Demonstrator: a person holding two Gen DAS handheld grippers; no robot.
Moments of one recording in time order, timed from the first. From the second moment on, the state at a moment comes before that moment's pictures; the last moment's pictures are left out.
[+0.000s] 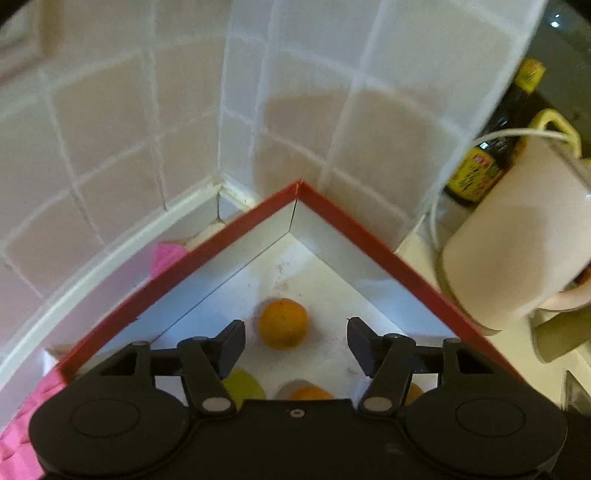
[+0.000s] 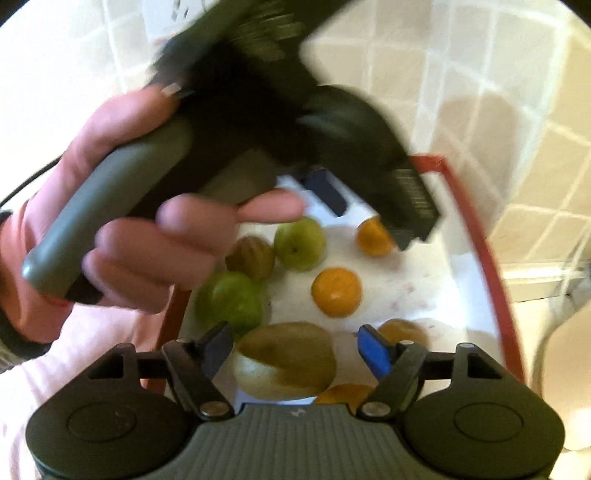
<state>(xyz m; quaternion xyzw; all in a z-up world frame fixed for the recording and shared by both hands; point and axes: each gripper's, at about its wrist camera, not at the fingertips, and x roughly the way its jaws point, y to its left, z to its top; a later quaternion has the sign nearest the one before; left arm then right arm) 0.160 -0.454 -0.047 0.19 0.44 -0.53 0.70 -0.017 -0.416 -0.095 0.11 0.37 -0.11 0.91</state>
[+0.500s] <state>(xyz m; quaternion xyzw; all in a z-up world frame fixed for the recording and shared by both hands) 0.168 -0.263 0.093 0.09 0.34 -0.51 0.78 -0.054 -0.358 0.016 0.11 0.27 -0.14 0.94</state>
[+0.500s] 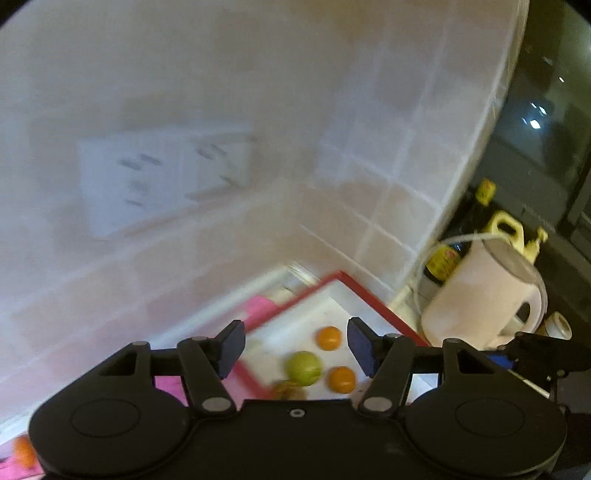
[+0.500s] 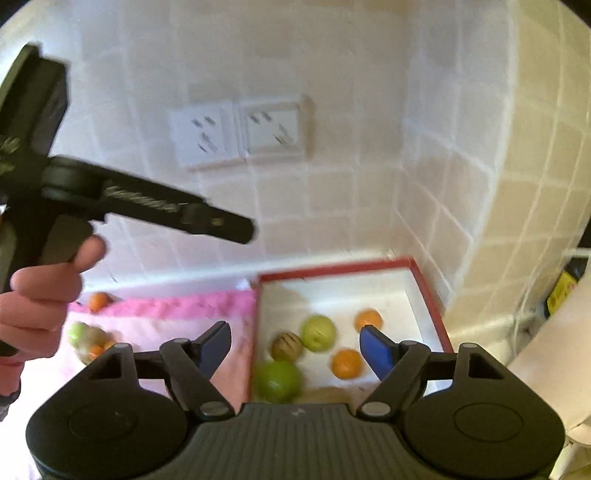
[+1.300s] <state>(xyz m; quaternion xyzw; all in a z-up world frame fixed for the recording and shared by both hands) 0.241 0.018 0.038 0.00 0.42 -0.28 0.86 0.054 -0.194 -0.017 0.10 0.35 0.00 0.93</state>
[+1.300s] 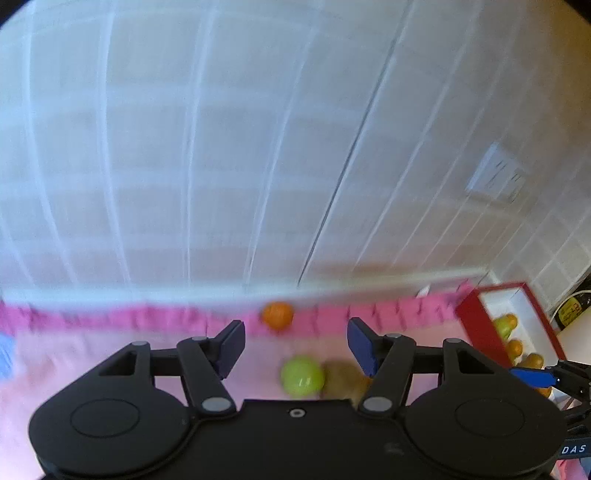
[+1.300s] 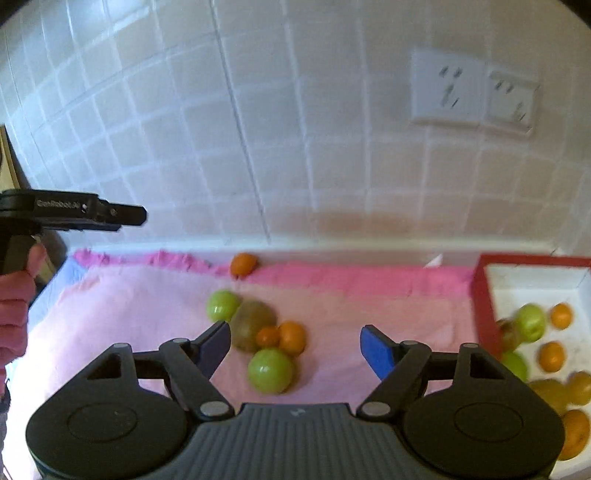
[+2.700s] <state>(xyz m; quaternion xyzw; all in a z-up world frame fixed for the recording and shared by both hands) 0.280 -0.021 -0.085 -0.06 0.52 -0.29 0.80 0.134 -0.163 -0.122 0.11 0.46 0.05 0.88</state>
